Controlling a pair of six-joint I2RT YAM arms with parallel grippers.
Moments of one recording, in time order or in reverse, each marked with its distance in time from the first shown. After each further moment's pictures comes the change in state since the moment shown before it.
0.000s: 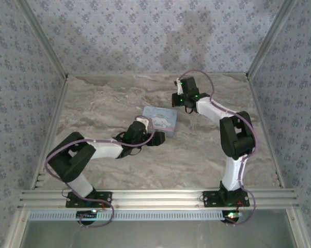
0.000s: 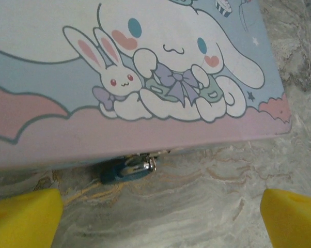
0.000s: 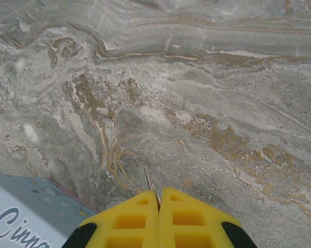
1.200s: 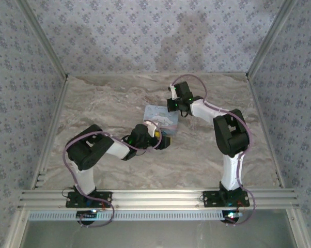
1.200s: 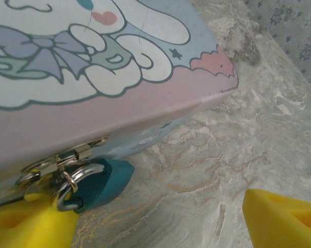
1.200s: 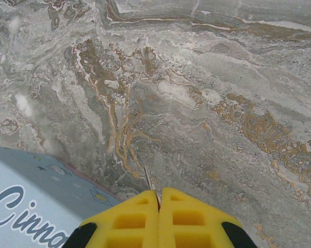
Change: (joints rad) left arm -0.013 0.224 -0.004 0.396 0.177 0.156; right arm 0.050 0.058 -0.012 0.026 0.016 -0.035
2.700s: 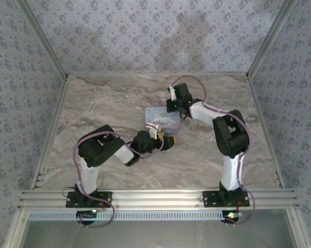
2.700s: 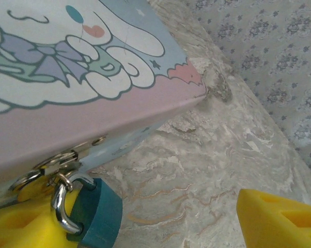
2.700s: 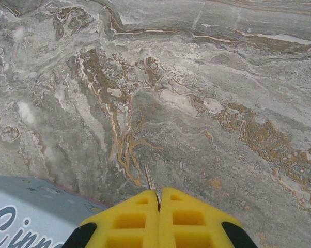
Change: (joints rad) left arm -0.076 0.115 -0.027 0.306 -0.122 -0.166; right arm 0.016 -0.017 -0.056 0.085 0.026 0.000
